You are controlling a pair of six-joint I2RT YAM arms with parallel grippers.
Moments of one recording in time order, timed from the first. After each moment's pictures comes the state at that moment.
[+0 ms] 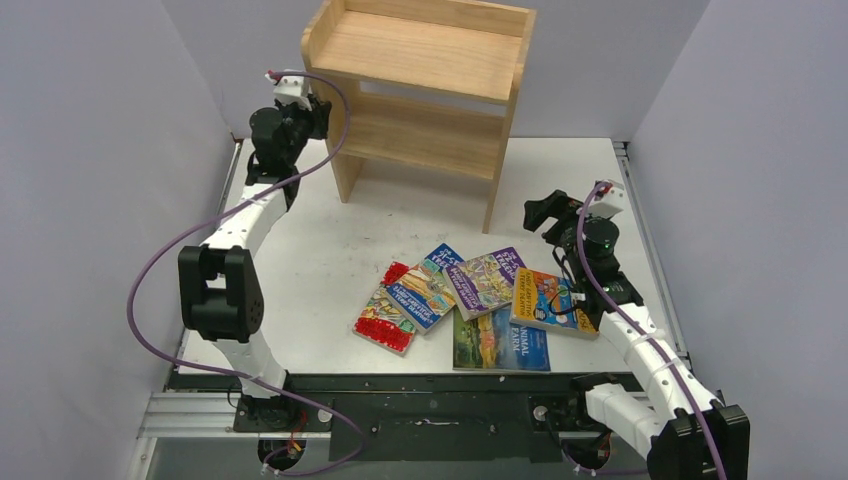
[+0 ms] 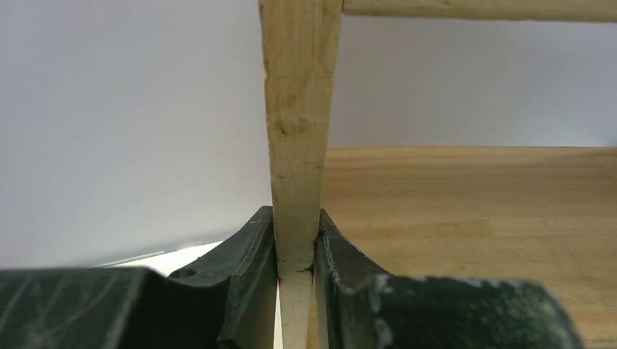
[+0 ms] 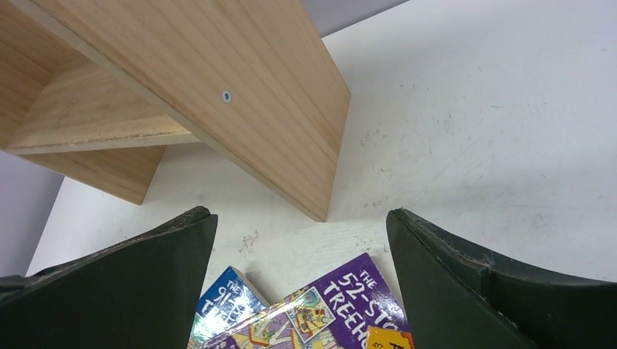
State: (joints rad) left arm -0.09 1.78 1.43 0.46 0.22 -0.09; right arm 0.20 0.95 0.64 0.14 0.11 0.51
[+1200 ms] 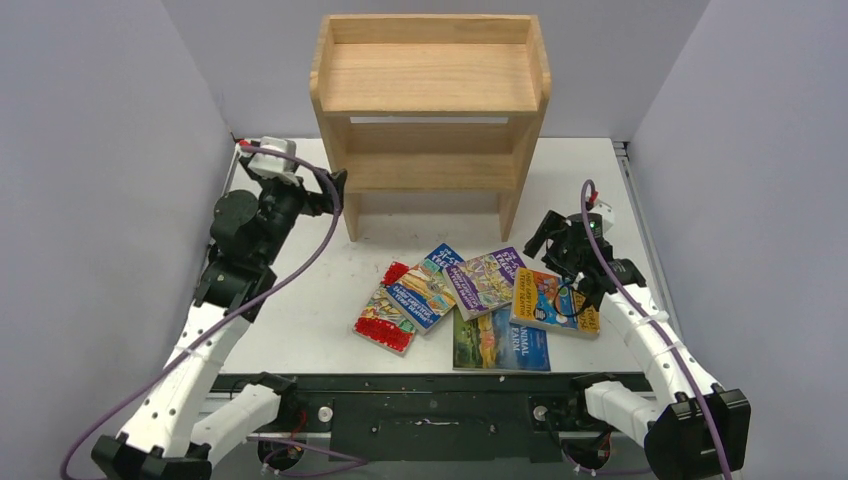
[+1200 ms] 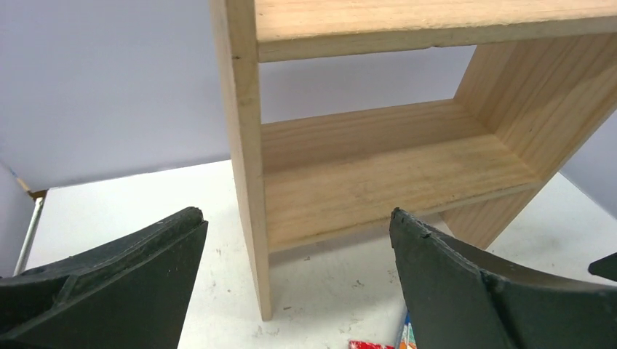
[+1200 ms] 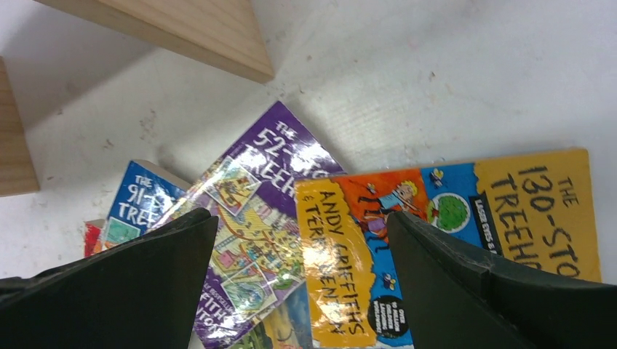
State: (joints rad) left arm -0.34 0.98 1.05 0.00 -0.02 -0.08; right arm 0.20 1.04 0.80 -0.48 0.12 0.62
